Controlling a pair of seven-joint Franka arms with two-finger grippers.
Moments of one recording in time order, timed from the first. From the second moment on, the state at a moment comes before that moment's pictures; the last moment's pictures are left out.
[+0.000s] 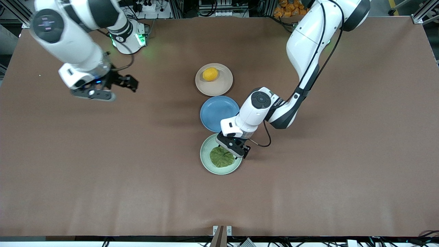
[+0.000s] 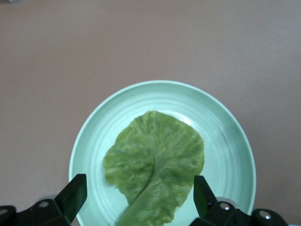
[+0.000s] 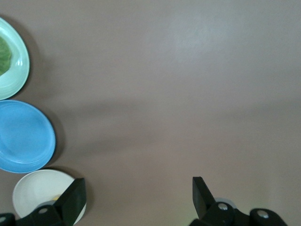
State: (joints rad) left arm -0.50 0.83 -0.19 -1.52 0.12 2.78 -0.08; right arm 0.44 -0.08 -0.08 -1.94 0.03 1.75 0.51
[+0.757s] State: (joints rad) left arm -0.56 0.90 -0.14 -1.52 0.12 2.80 -0.08; right arm 0.66 -0.07 -0.08 -2.07 0.10 1.87 0.92
